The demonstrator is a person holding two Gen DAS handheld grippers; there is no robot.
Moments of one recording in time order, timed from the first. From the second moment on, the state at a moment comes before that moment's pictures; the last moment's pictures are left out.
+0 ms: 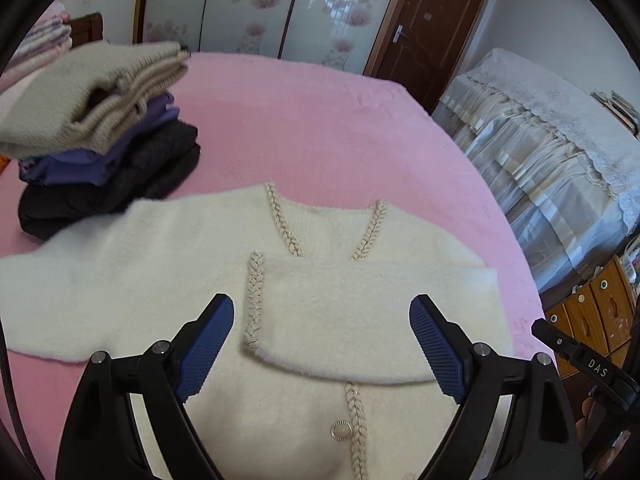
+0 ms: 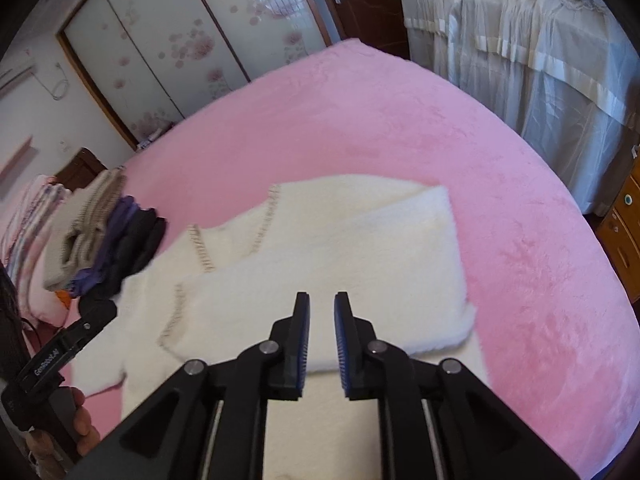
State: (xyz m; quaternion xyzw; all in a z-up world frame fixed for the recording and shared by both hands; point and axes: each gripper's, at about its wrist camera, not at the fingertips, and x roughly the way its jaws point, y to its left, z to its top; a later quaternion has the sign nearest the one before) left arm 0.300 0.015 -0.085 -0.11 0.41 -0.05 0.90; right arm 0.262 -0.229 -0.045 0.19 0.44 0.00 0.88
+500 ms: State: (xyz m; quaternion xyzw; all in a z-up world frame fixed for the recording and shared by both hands) left arm 0.179 0.096 -0.009 -0.13 0.37 -0.04 0.92; right arm 0.182 -0.133 0.029 0.14 0.37 0.04 0.92
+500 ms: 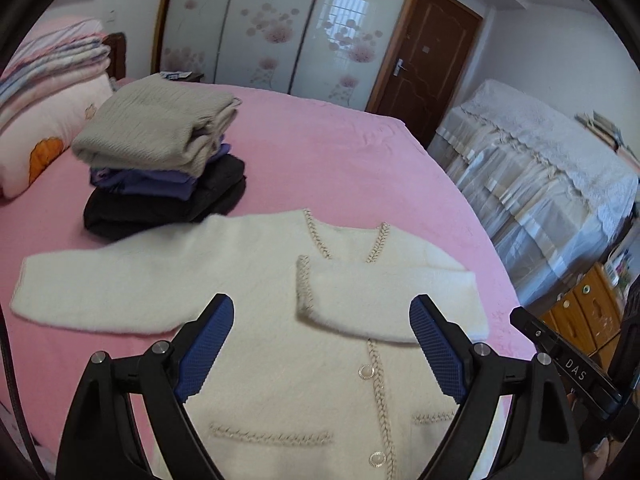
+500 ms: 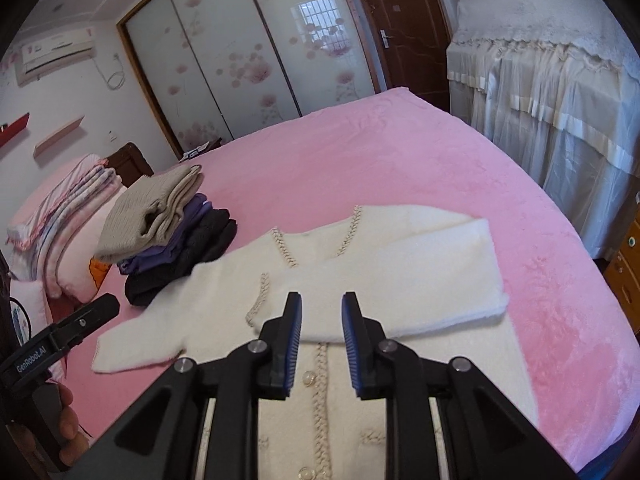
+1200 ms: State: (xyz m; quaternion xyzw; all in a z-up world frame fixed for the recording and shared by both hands) left arm 0.118 0.333 -0.110 -0.25 0.37 0.08 0.89; right arm 0.168 0.092 0.031 0.03 0.35 0.10 0.93
